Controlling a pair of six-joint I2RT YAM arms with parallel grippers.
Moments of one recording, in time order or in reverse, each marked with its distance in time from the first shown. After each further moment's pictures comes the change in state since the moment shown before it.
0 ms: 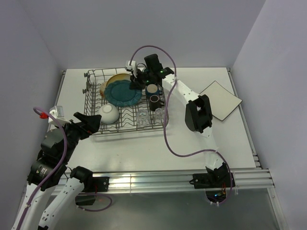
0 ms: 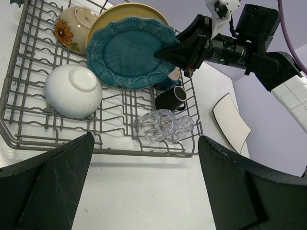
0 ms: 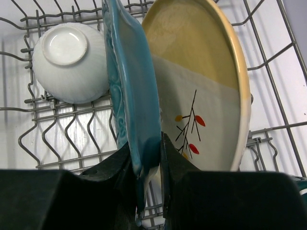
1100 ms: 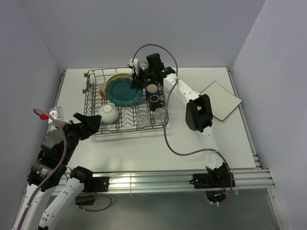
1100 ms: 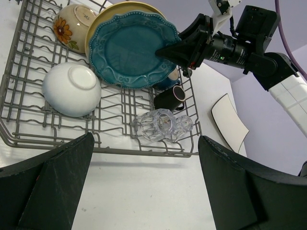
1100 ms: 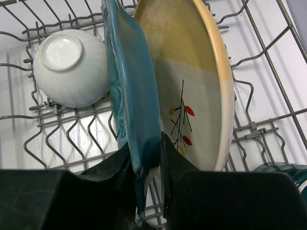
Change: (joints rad) left arm 0.000 -0.012 -0.011 0.002 0.000 -0.014; right arm -0.023 0.011 0.006 0.022 -0.014 0.104
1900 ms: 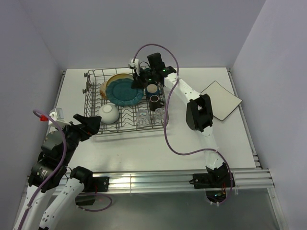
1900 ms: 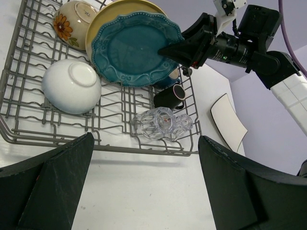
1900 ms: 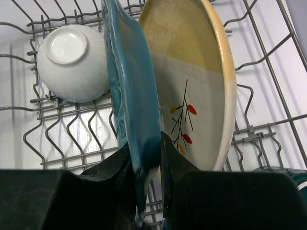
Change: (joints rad) left arm 0.000 -0.018 -0.018 -0.003 0.000 -0.015; right arm -0.009 0.000 0.007 -0.020 -0.035 -0.046
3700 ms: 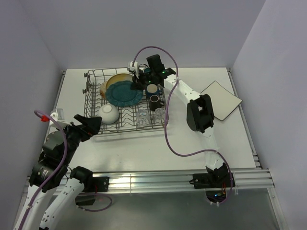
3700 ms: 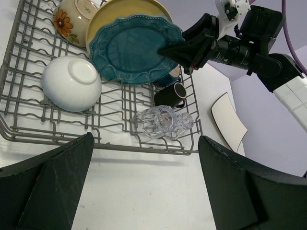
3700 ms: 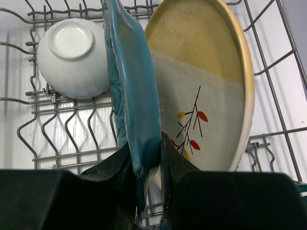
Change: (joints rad) left arm 0.000 -0.006 -0.018 0.002 0.002 -0.010; right arm 0.018 -0.036 -0.076 0.038 -0.016 -0.102
